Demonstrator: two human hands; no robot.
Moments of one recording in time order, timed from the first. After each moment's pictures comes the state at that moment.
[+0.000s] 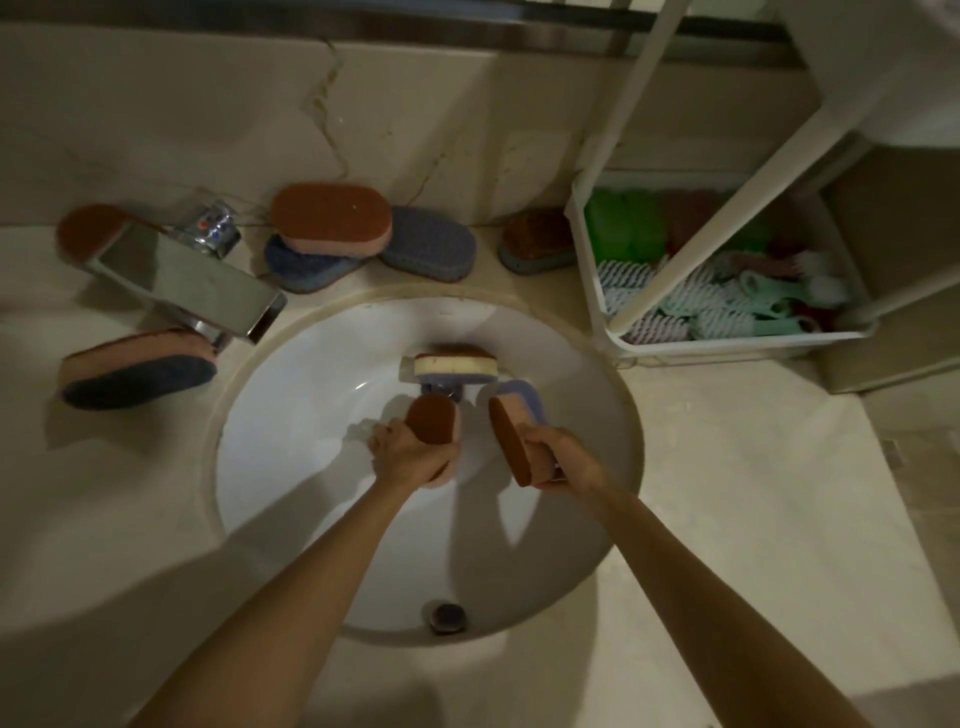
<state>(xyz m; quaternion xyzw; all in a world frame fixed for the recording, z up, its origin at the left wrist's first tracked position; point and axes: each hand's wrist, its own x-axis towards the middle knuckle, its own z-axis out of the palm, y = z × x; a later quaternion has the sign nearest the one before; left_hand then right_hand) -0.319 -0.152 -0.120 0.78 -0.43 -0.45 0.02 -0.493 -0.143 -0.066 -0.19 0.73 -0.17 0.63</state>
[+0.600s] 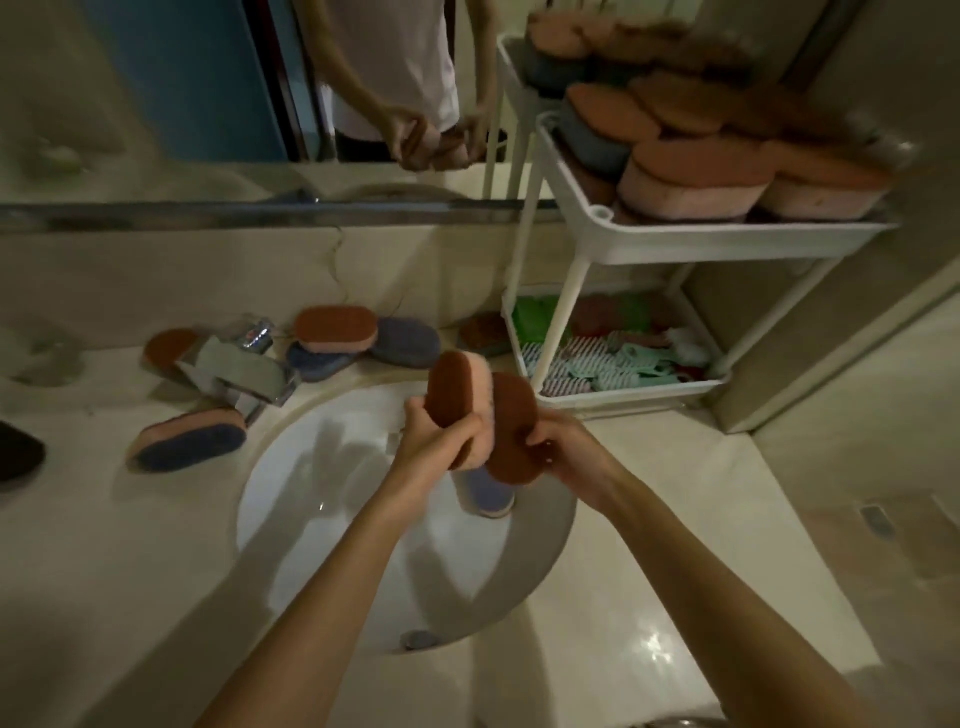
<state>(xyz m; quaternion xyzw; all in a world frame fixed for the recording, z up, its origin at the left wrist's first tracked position) -0.370 -0.122 0.075 0.62 -0.39 -0.57 0.38 -0.527 -0.117 0.075 -0.34 0.57 -0.34 0.67</state>
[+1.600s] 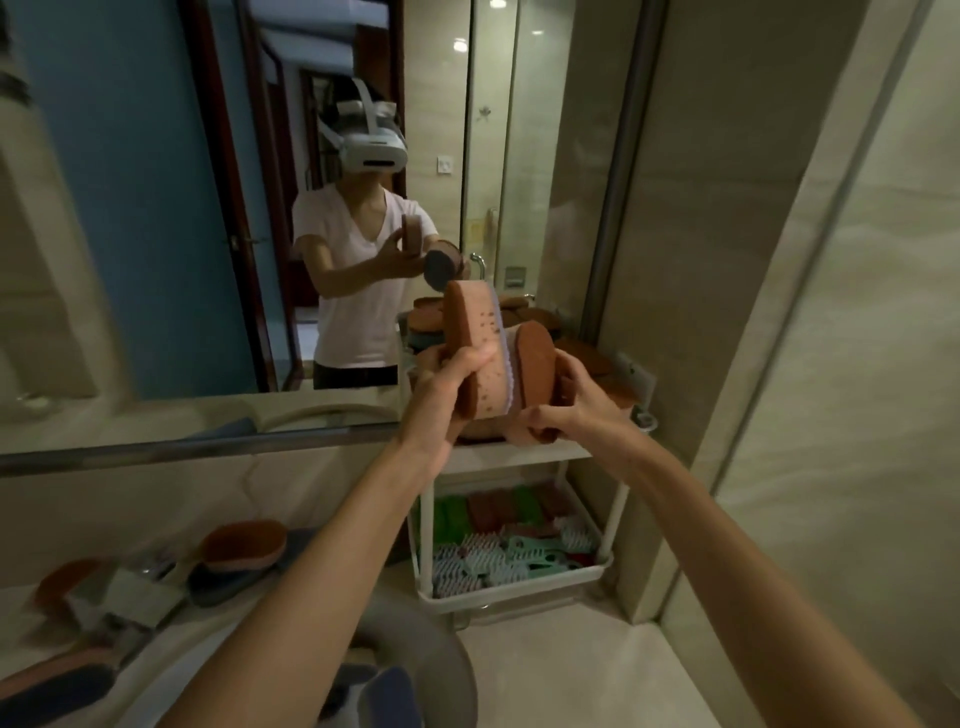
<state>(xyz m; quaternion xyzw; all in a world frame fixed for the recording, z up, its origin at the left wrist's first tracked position) -0.505 -0.157 0.301 0.29 -0.49 -0.61 0.55 -0.665 -0.149 0.298 -0.60 0.52 -0.44 0.40</state>
